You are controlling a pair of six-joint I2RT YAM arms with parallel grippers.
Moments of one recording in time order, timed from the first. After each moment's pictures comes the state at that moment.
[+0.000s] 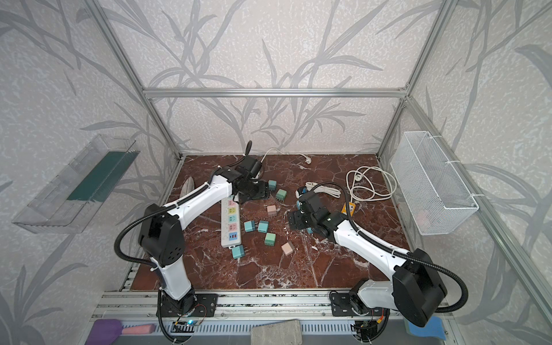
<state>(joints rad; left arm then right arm) -0.51 1.77 1.53 -0.83 0.03 -0.60 0.68 1.34 0.89 -0.39 0.08 0.34</state>
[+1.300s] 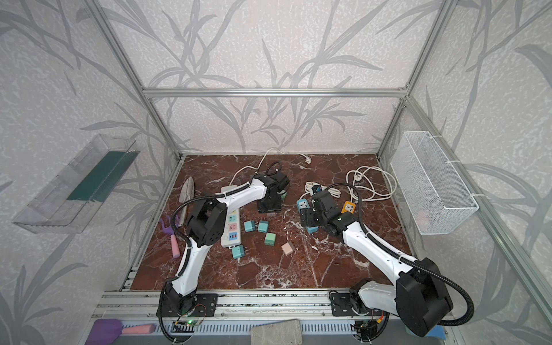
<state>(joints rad) -0.67 2.26 1.84 -1.03 -0.13 -0.76 0.51 1.23 0.79 -0.38 0.07 0.33</state>
